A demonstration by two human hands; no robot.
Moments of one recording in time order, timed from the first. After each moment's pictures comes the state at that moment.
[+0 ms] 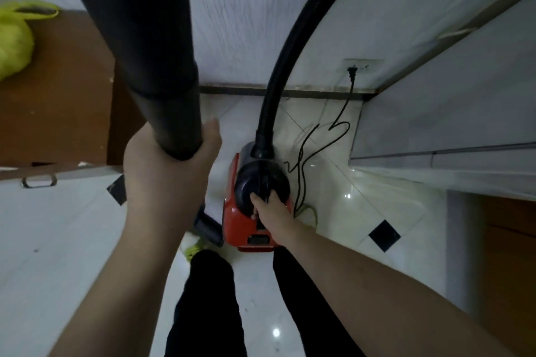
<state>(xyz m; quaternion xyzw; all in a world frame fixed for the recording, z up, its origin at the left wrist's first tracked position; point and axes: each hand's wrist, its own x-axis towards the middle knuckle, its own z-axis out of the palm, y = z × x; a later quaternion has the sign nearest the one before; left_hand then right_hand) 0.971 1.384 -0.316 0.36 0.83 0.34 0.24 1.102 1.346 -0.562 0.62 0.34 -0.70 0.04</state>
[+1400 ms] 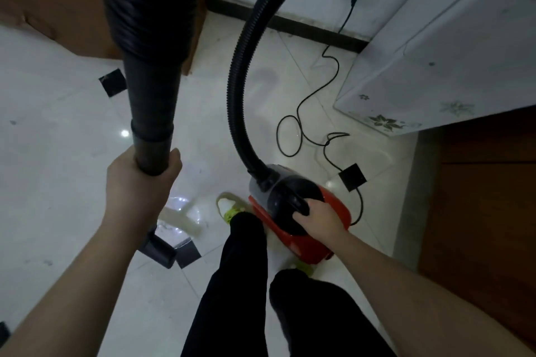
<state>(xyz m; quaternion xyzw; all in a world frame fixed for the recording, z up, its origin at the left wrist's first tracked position) 1.089 1.024 -0.358 0.19 0.93 0.21 0.24 1.380 1.099 -0.518 0.53 0.65 -0.50 0.21</state>
